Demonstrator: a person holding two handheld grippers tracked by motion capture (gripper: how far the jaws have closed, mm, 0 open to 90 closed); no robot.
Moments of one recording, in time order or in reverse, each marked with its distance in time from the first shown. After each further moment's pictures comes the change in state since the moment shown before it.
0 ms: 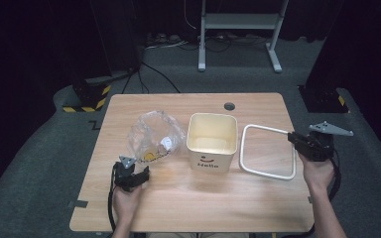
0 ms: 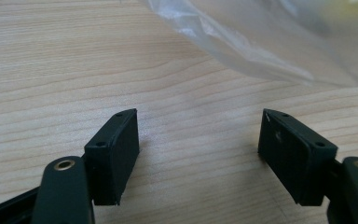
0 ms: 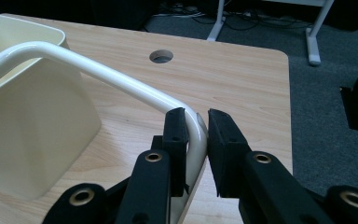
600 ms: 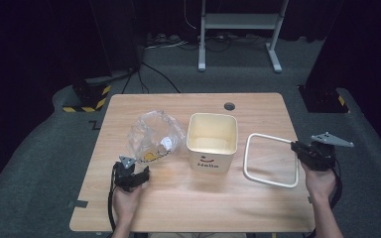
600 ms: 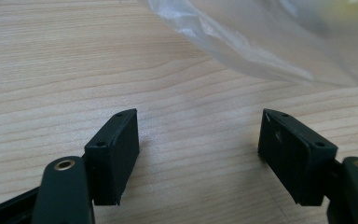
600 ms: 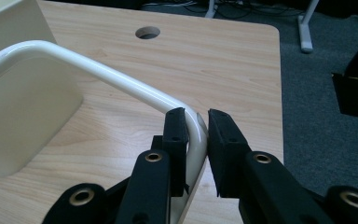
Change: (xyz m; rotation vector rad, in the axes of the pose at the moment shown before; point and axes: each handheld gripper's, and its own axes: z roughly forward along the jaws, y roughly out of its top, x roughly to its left) left arm 0.000 0.000 0.000 0.000 0.001 0.001; right arm -0.011 -0.033 0.002 0.027 -0.031 0.014
